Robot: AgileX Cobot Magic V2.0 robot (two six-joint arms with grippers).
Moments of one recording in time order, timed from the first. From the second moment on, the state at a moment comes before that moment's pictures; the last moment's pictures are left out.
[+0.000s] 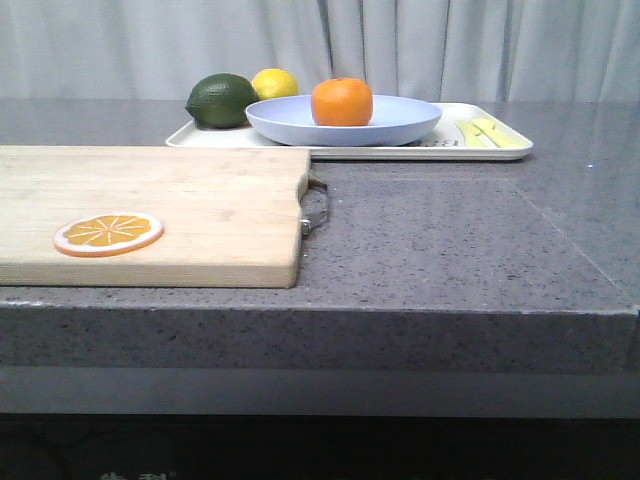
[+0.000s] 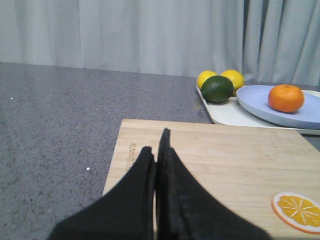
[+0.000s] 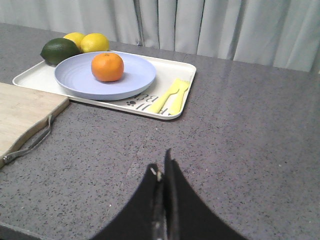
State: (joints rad) left arm -0.04 0.00 -0.23 -0.09 0.34 -0.01; right arm 0.18 0.27 -0.54 0.01 0.53 -0.02
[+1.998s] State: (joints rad) left arm 0.00 0.00 0.00 -0.09 0.13 -0.01; right arm 0.02 0.02 -0.09 0.00 0.20 -0.04
